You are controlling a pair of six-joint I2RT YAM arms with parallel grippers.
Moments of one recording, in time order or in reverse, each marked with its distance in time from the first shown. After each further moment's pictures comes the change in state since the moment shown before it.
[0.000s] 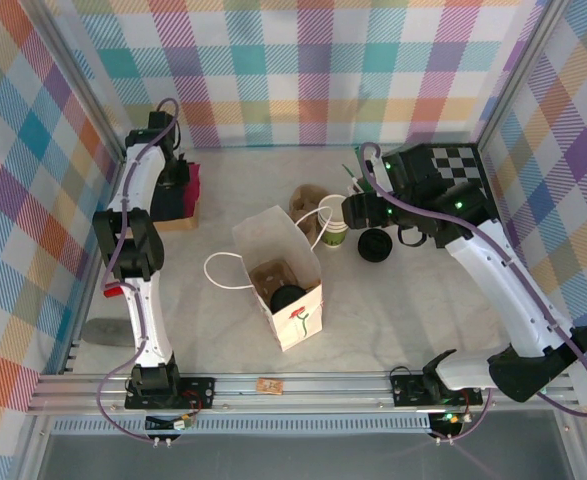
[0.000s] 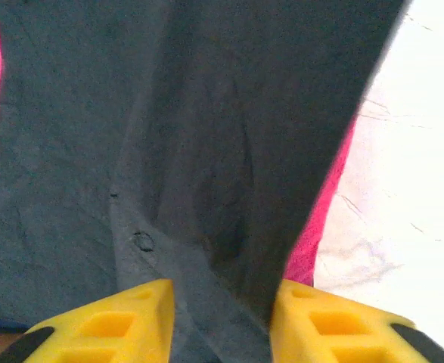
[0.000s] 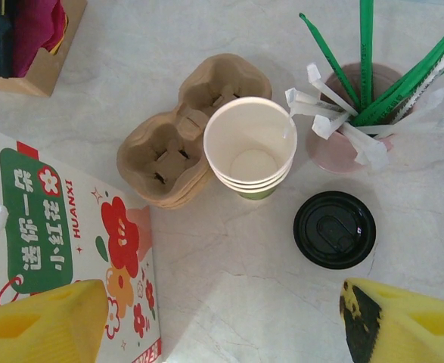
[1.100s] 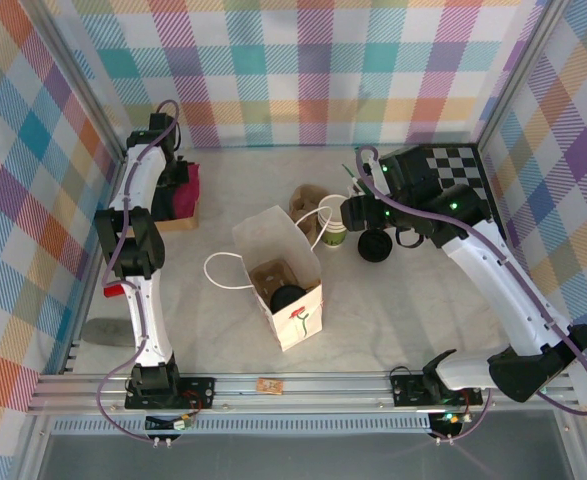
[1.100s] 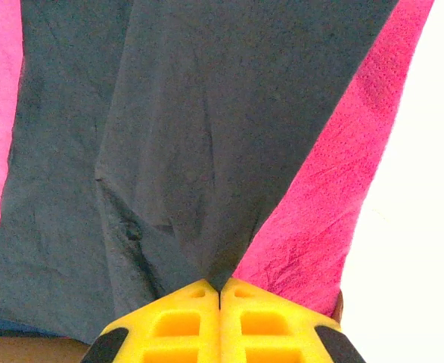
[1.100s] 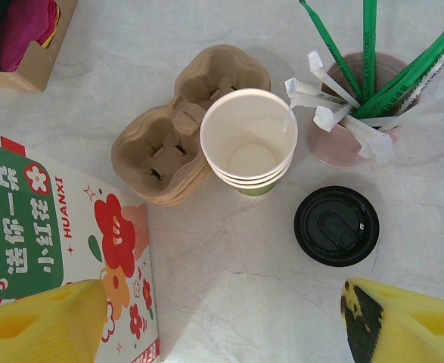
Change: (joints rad) left arm 0.008 0.028 0.017 0.002 -0.049 -0.010; right arm 0.000 0.000 -0.037 0.023 0.001 0.006
